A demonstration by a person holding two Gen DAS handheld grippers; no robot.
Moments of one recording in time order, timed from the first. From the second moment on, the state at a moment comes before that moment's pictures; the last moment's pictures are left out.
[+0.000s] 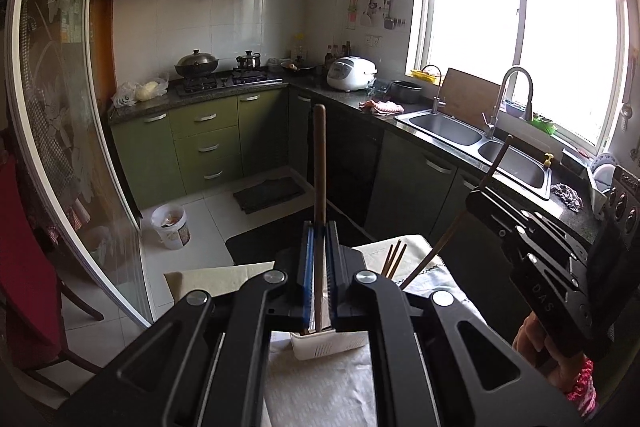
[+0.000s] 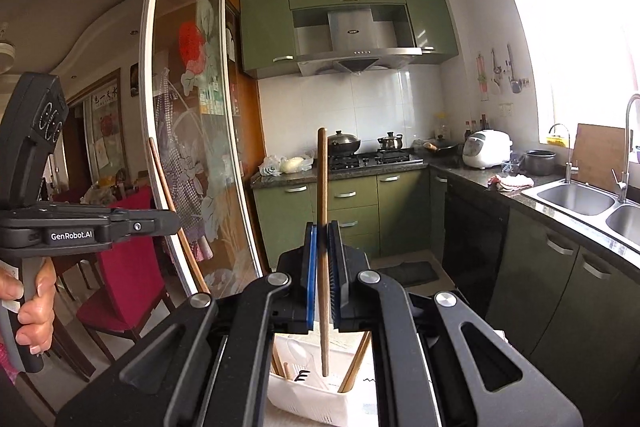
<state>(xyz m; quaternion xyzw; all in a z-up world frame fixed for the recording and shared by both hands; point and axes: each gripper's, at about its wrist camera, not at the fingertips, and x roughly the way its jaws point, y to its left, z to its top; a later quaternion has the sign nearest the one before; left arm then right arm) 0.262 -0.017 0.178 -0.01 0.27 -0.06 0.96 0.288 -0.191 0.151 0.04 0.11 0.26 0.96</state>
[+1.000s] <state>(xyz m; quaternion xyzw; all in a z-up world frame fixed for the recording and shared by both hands) 0.312 -0.024 0.020 0.01 0.34 -0.07 0.94 0.335 -0.167 0.018 0.01 0.22 0.27 0.94</state>
